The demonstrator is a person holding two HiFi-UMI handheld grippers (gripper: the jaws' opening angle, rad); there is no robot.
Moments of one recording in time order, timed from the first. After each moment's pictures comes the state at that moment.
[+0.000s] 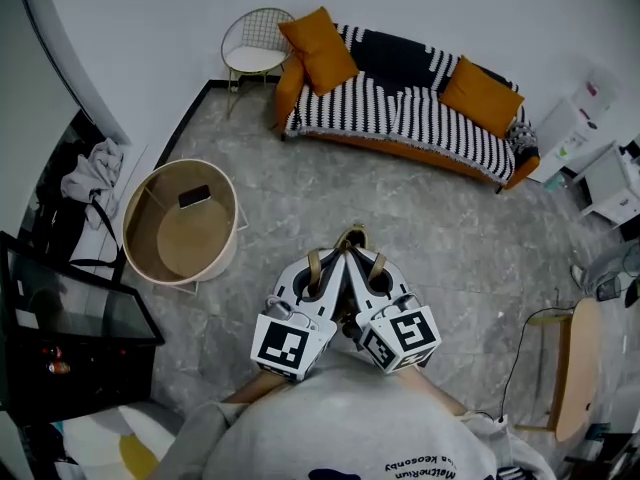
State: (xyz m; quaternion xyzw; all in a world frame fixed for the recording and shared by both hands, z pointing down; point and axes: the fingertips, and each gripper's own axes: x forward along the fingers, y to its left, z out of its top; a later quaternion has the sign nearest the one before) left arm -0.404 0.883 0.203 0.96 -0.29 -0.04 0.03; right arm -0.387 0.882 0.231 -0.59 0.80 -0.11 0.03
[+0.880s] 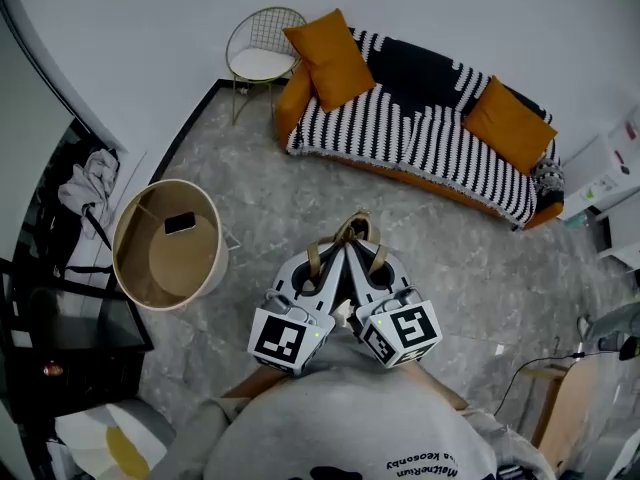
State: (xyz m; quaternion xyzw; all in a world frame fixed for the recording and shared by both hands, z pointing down) left arm -0.211 0.649 0.203 0.94 -0.35 -0.03 0.04; right arm -0.195 0.644 0.226 -0.54 0.84 -0.10 0.03
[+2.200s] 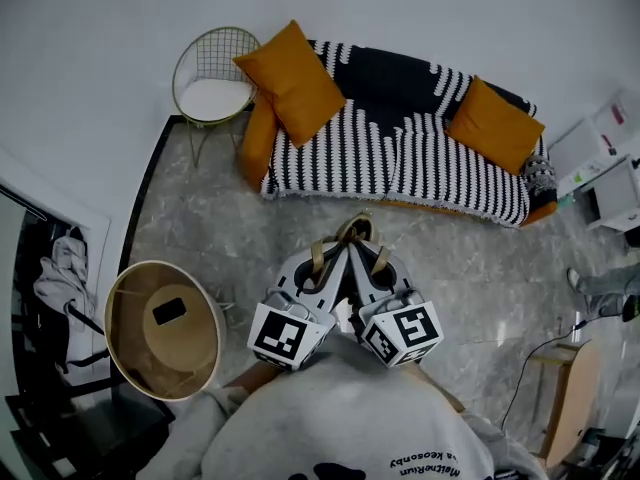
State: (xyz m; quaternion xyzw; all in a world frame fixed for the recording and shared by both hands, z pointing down) left arm -0.169 0.331 0.228 0.97 -0.22 -0.02 0.05; right arm -0.153 0.332 0.251 -0.63 0.77 -0.12 0.04
